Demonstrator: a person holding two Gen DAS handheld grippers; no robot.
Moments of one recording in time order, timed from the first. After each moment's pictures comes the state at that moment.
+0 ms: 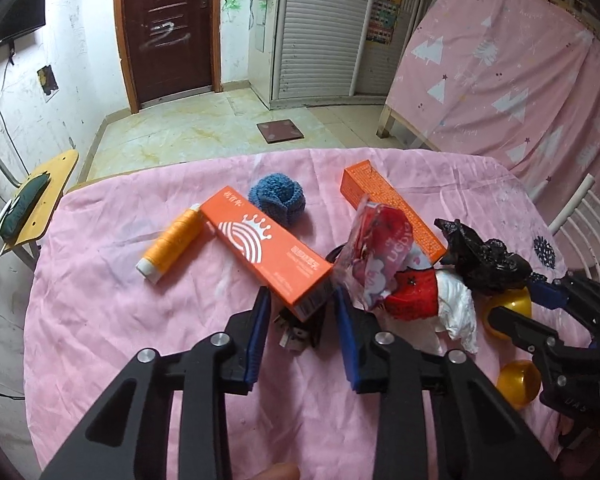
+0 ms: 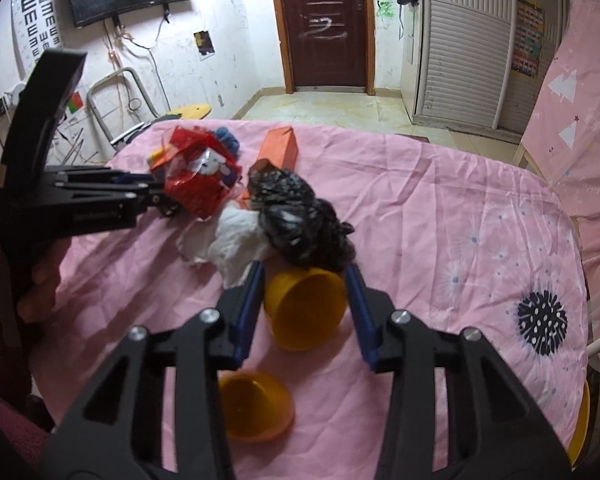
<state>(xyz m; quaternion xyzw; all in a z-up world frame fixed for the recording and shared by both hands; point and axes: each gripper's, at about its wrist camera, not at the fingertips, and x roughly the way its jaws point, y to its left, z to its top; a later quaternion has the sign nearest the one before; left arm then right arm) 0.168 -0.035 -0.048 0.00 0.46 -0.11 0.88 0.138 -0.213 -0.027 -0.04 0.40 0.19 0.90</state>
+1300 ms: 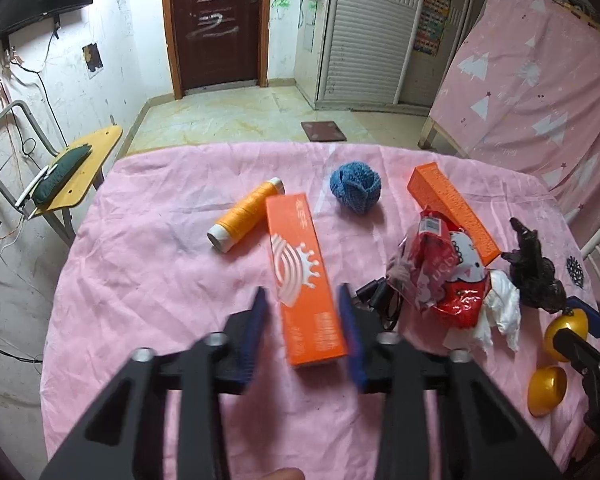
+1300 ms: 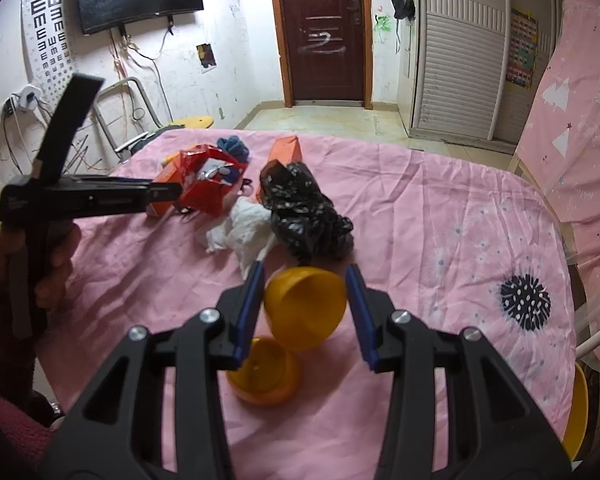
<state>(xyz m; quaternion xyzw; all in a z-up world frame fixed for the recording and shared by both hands) 0.165 -0.003 -0.054 -0.02 0.46 -0.03 0.89 0.112 -0.224 -0.020 -0.04 0.38 0.19 0.91</state>
